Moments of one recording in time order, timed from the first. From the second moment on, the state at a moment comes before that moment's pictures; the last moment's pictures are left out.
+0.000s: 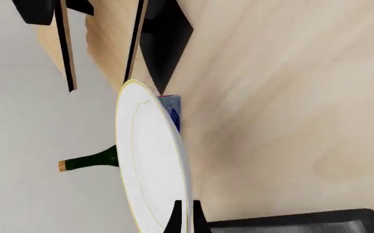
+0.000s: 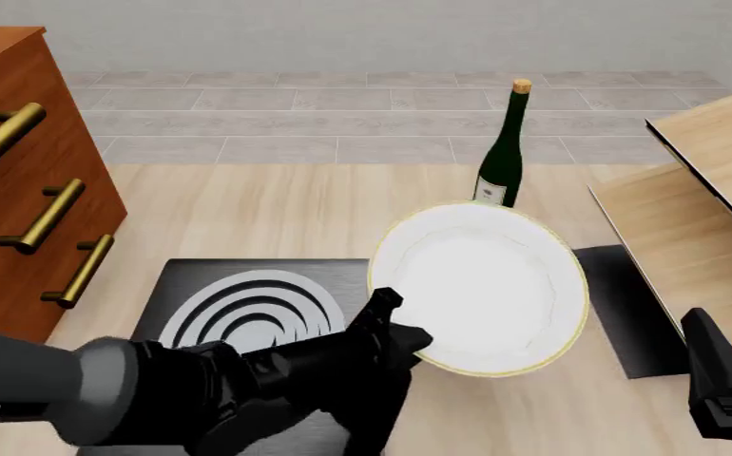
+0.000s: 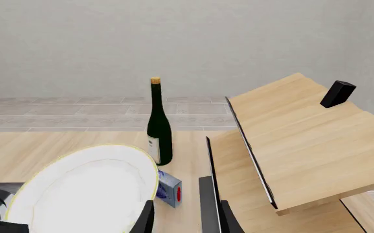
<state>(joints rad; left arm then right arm) -0.98 1.68 -0.64 -0.51 1.45 0.00 0.03 0.00 -0.01 0.01</state>
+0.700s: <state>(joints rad) -0.83 1.47 -0.65 -0.28 1.52 0.00 0.03 0.00 -0.01 0.01</state>
